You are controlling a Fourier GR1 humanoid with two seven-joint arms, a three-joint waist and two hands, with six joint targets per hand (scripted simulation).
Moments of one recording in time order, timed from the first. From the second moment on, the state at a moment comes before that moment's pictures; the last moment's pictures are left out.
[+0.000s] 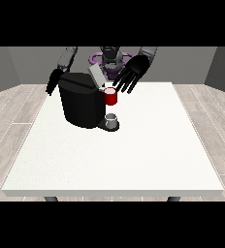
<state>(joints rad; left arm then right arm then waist) -1.20 0.48 0.09 -0.62 -0.90 -0.23 -0.25 -0.40 -0.08 -0.07 -1.23 0.18 -0.19 0.01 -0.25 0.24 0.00</state>
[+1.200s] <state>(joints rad) -0.59 0.03 0.38 -0.63 -0.42 -0.29 -0.33 -0.22 -0.11 -0.08 -1.28 0.07 -0.04 0.00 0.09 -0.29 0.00</state>
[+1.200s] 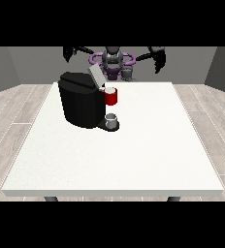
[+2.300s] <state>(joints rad) -0.39 0.00 0.18 -1.07 -0.20 -0.30 -0.19 -0.48 -0.20 -0.23 -1.12 -0.06 0.01 0.10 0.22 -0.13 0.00</state>
